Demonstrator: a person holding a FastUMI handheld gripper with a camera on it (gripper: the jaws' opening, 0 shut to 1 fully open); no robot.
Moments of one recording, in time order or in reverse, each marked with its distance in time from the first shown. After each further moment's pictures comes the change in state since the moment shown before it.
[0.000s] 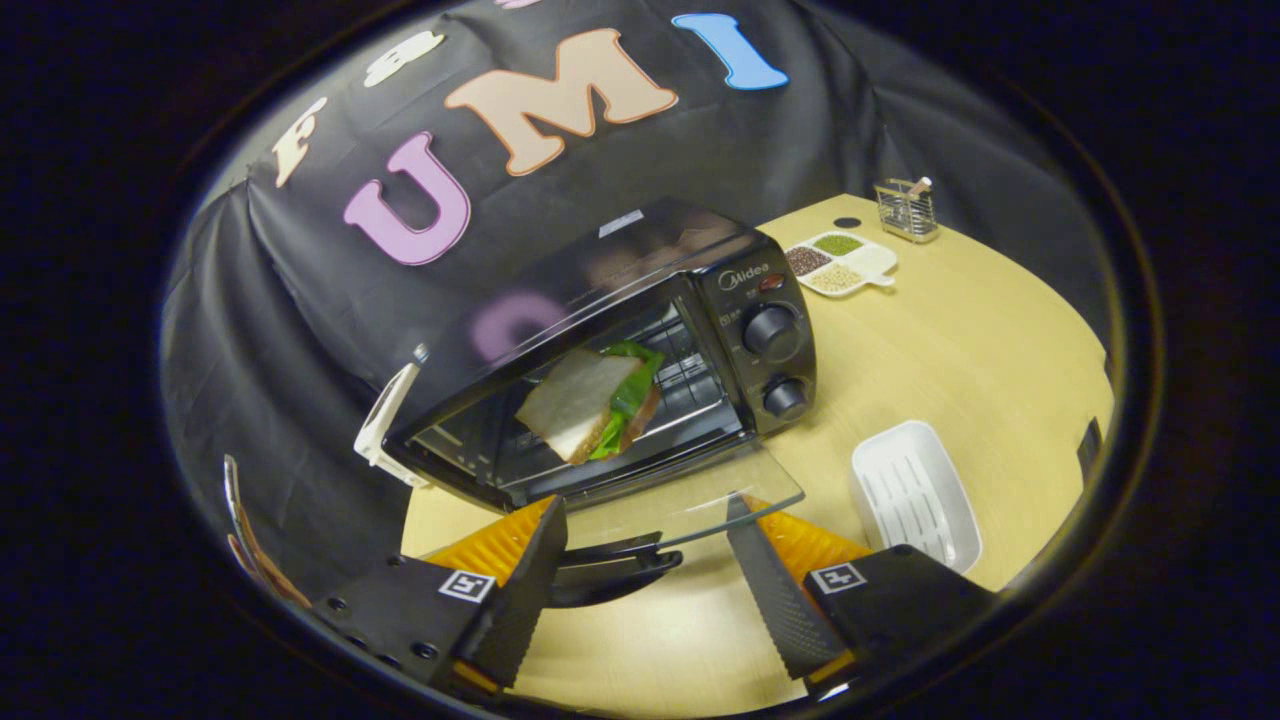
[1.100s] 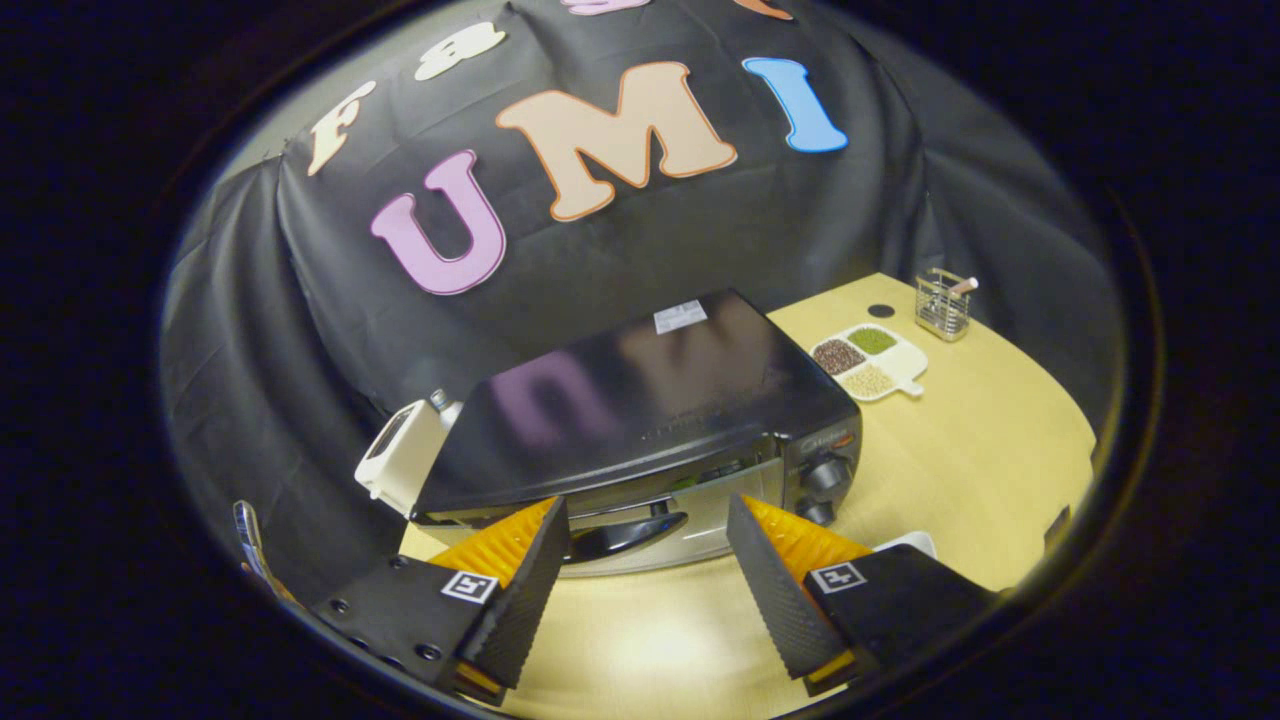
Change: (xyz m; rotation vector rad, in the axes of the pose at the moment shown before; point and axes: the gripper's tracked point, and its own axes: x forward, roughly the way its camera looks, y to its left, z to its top) arm 0.006 0.053 0.086 -0.131 -0.169 0.011
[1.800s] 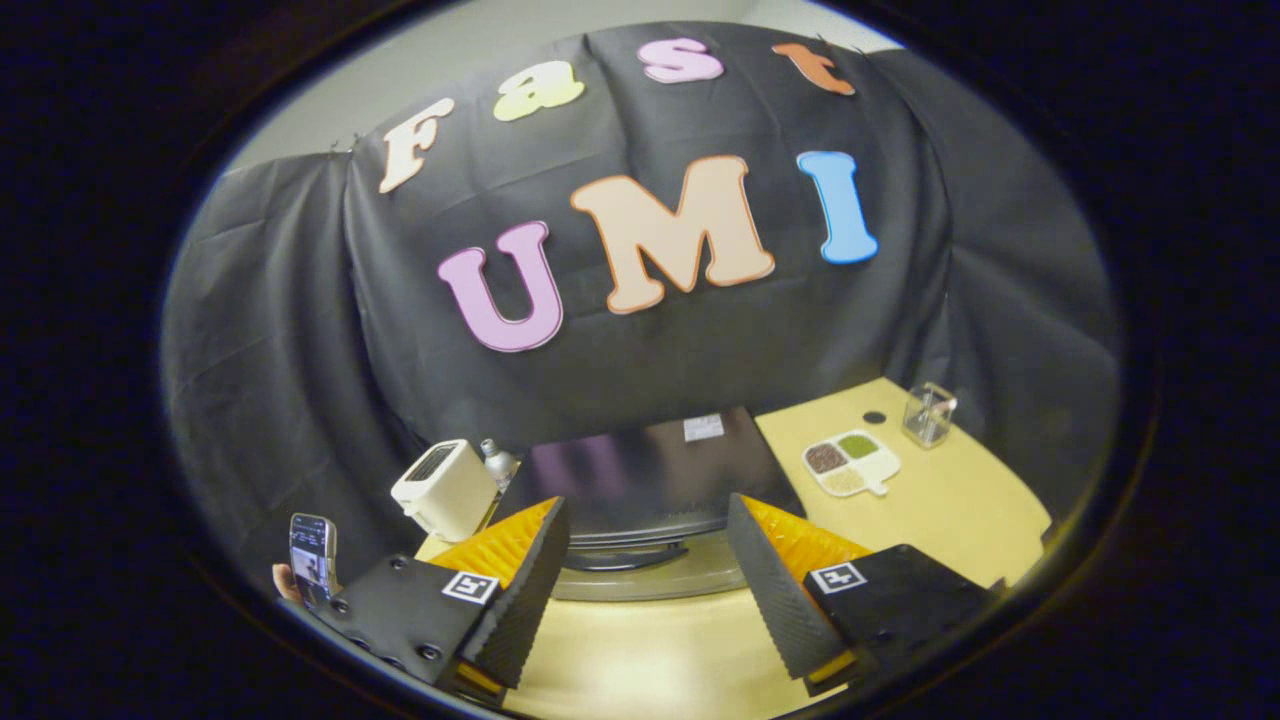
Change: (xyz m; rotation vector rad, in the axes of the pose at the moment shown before) arm -0.104 0.026 0.090 -0.162 -0.223 0.046
